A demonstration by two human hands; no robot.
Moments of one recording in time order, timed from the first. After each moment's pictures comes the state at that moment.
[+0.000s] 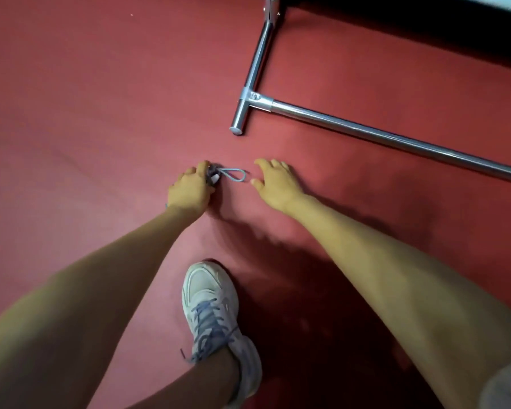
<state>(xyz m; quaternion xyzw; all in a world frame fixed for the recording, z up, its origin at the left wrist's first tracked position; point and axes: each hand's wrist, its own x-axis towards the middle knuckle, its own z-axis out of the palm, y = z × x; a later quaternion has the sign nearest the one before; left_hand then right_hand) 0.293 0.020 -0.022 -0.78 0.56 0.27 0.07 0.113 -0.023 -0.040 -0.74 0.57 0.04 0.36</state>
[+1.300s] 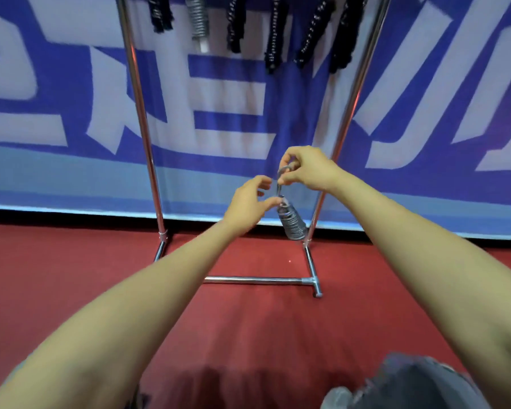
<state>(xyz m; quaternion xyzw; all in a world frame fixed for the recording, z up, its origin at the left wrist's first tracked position) -0.050 0.053 0.417 -0.45 0.74 0.34 -0.37 -0.208 0.057 0.498 -0.72 0.62 -0.25 0.19</state>
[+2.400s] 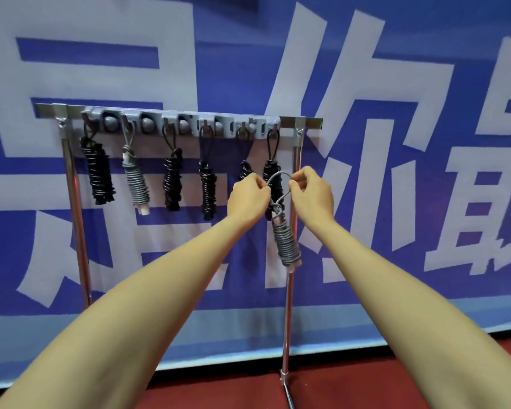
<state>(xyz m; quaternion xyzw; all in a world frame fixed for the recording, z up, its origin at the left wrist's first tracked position) -0.198 -0.052 0.666 -0.44 0.73 0.19 -0.49 -0.316 -0.001 0.663 -0.53 0.63 -0.56 -0.08</state>
